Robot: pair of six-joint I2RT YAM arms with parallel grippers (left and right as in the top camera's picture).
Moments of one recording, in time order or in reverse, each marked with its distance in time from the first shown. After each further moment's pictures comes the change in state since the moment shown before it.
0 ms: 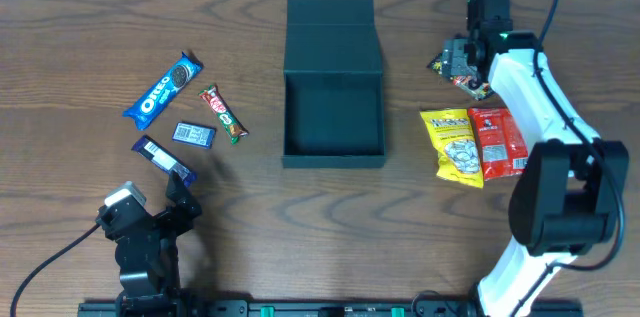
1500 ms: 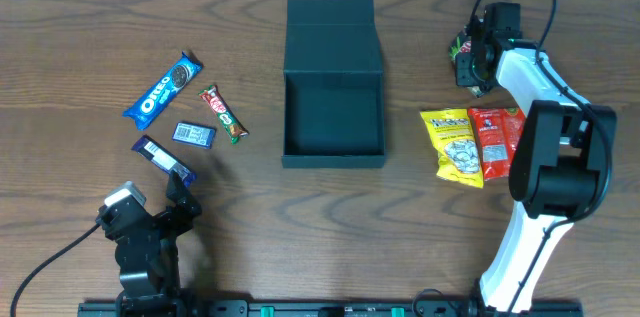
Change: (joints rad) left arm 0.000 0.000 0.000 0.000 0.000 0.000; right arm -0.110 0.218 0.033 0.105 -0.235 -0.159
